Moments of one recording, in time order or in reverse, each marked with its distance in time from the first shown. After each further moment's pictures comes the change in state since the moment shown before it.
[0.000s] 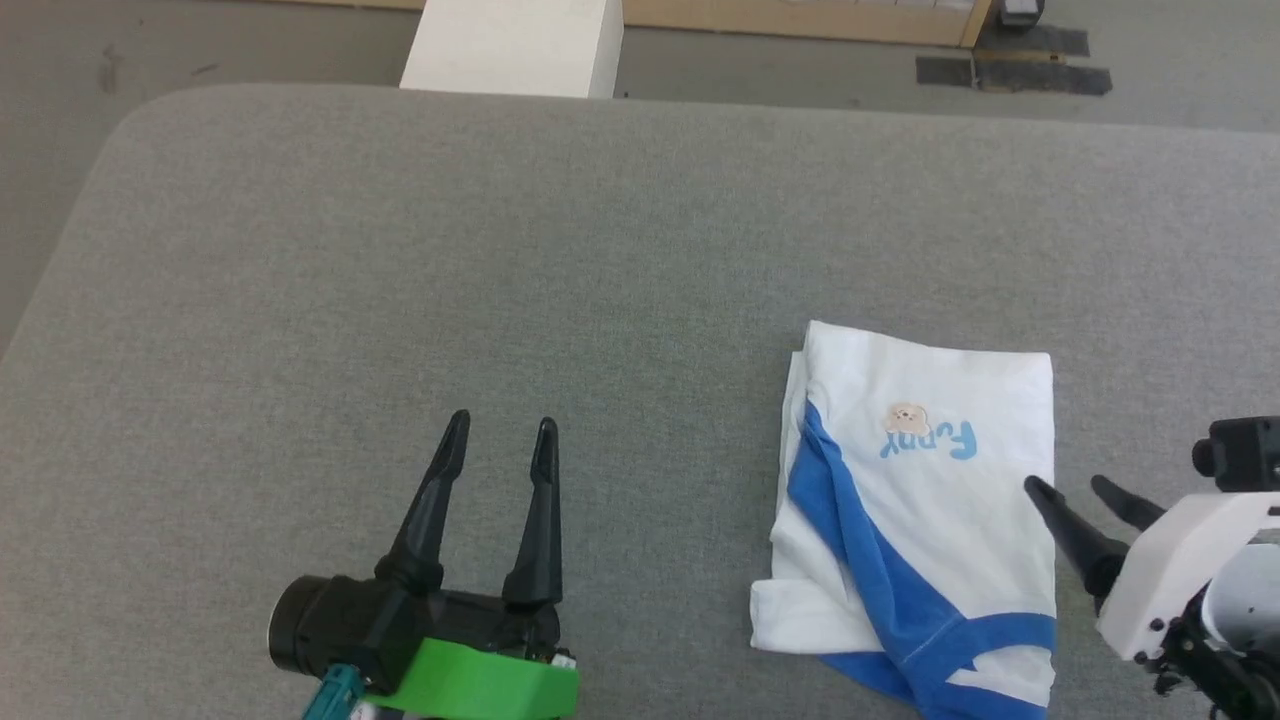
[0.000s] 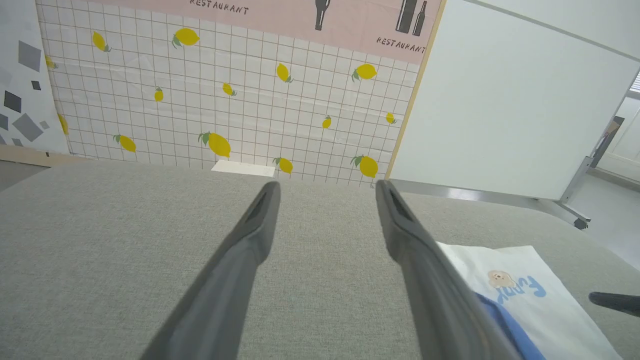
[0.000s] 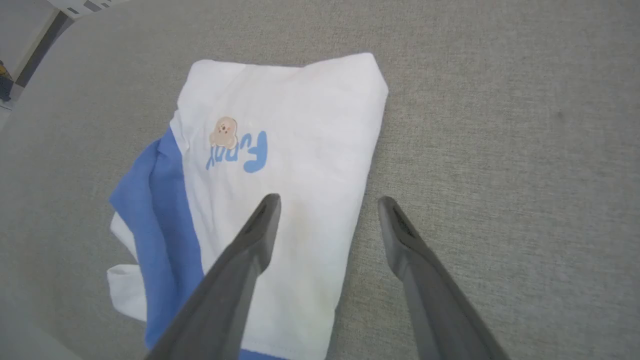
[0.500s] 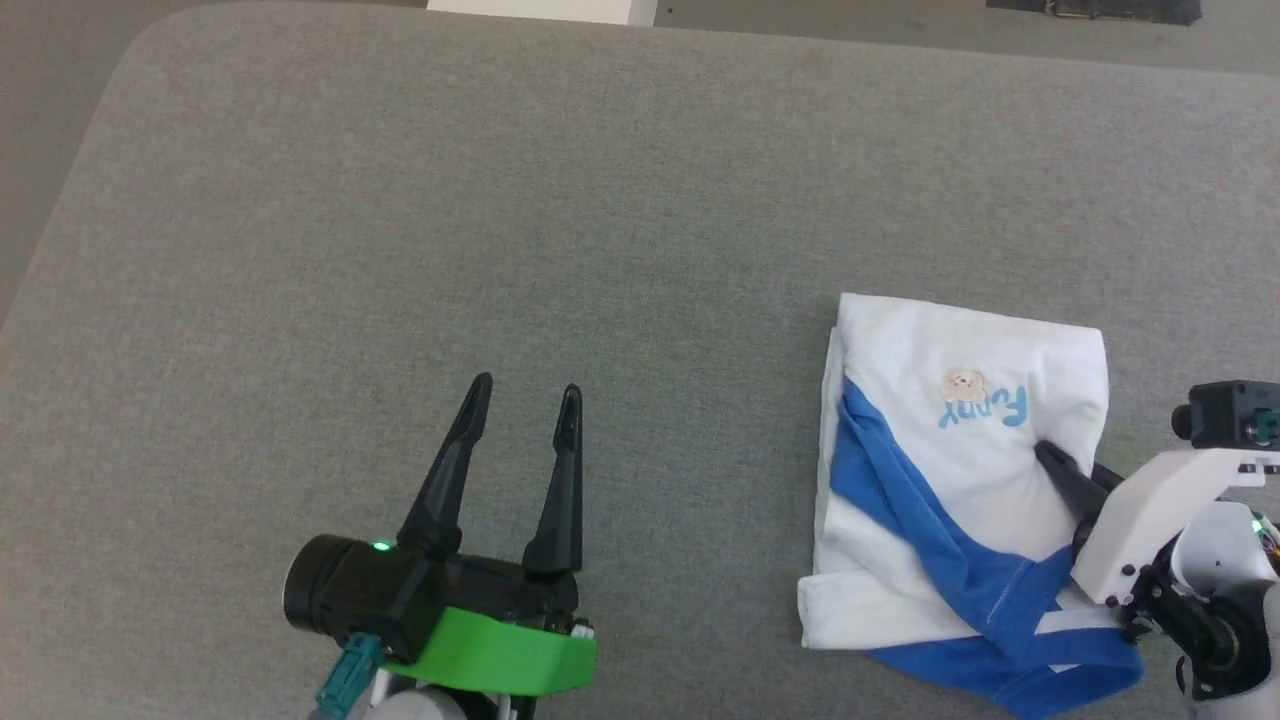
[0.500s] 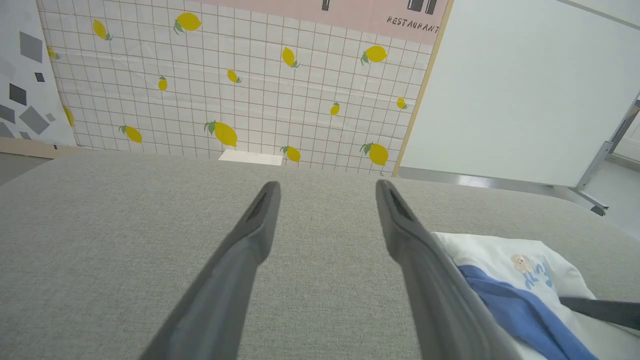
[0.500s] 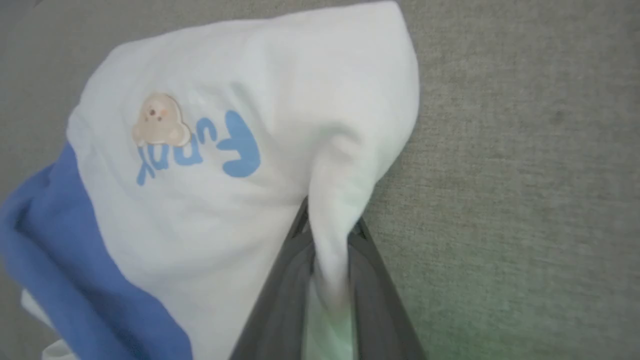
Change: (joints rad) left arm -0.068 0.000 -0.031 0.015 0.016 0.000 0.000; right arm -0.130 0.072 -0.034 0.212 -0.054 0.001 -0.047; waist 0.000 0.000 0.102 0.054
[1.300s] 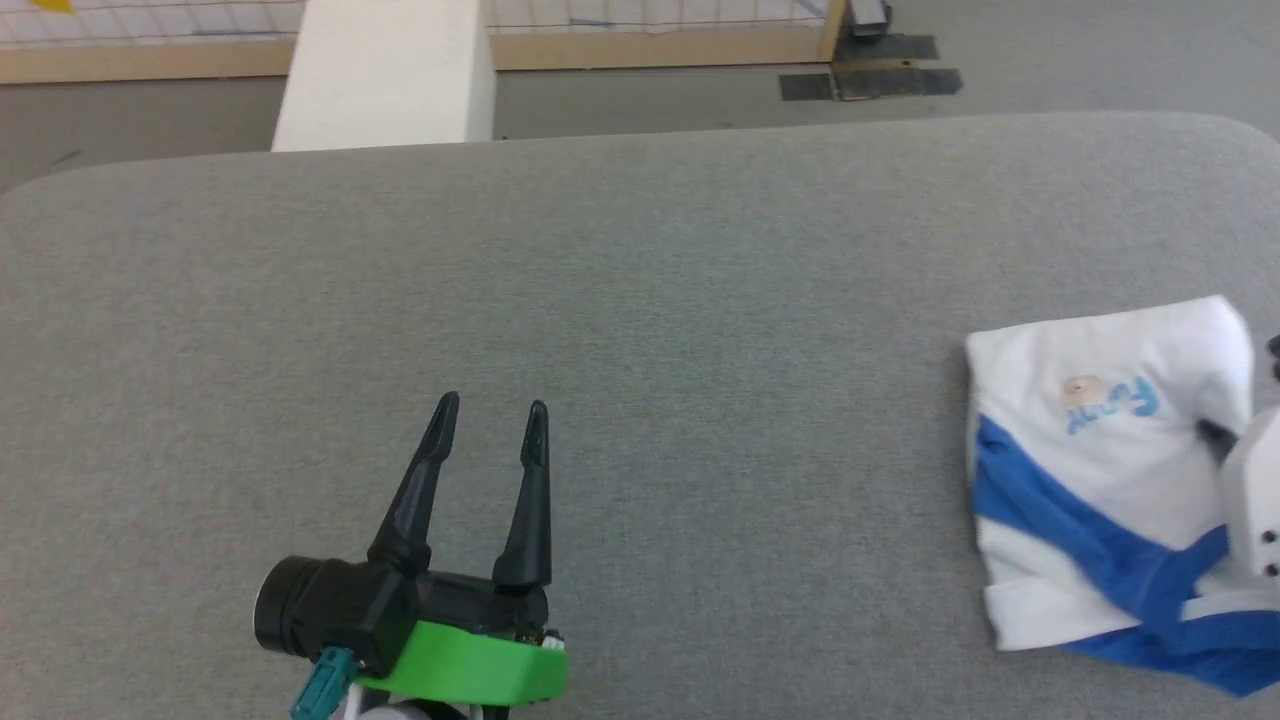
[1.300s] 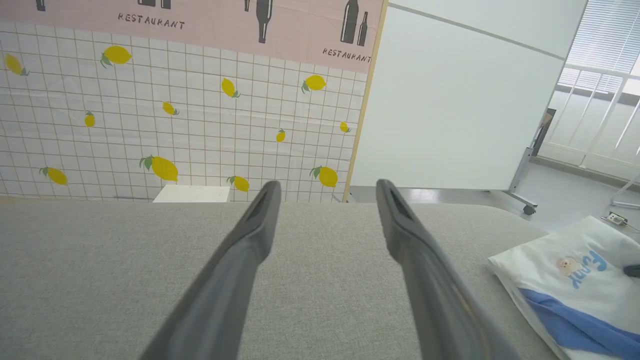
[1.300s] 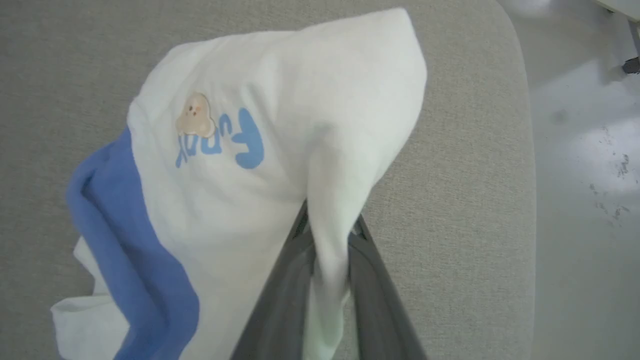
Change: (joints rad) left arm 0.037 0.010 0.052 0.002 0.011 -0.013 0.000; right arm -0.114 -0.427 0.215 0.114 -0.044 0.000 0.012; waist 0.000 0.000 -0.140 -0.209
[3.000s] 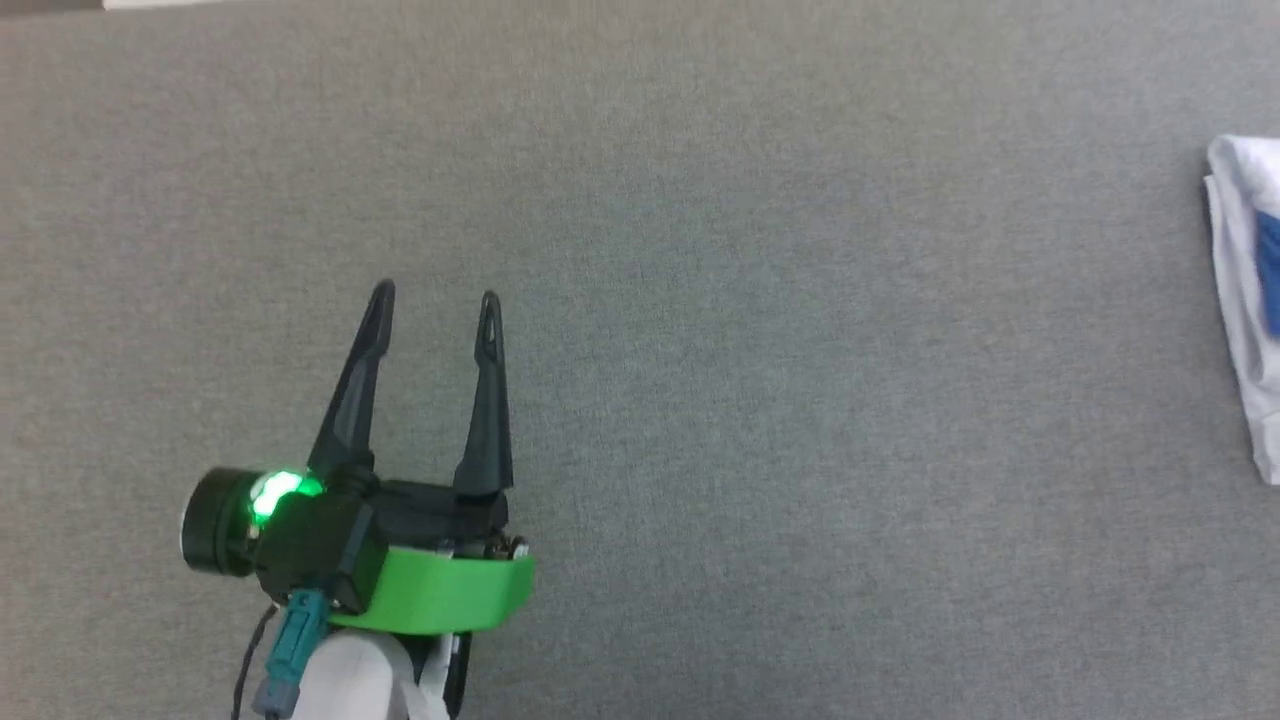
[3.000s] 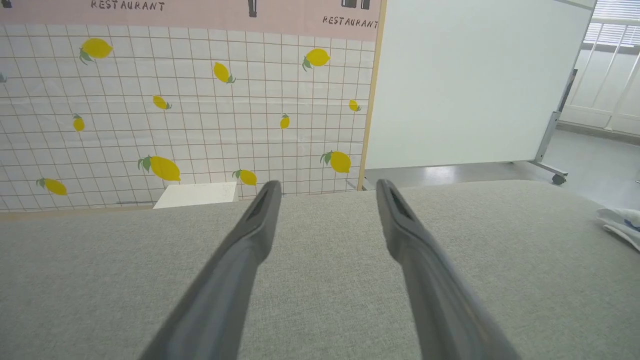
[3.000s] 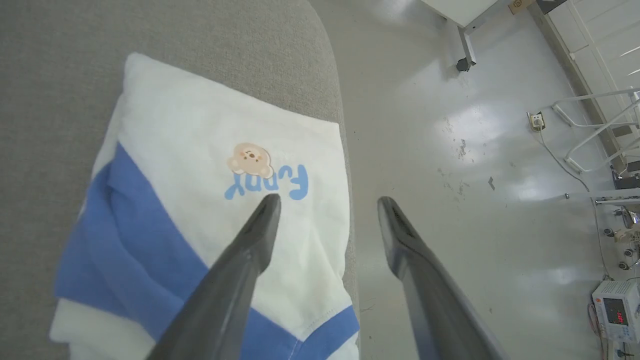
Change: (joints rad) left arm -0.140 0.046 0.020 -0.066 0.109 0.078 0.023; right arm -0.388 -0.189 0.038 0.473 -0.140 0.000 -0.358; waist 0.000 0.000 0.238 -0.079
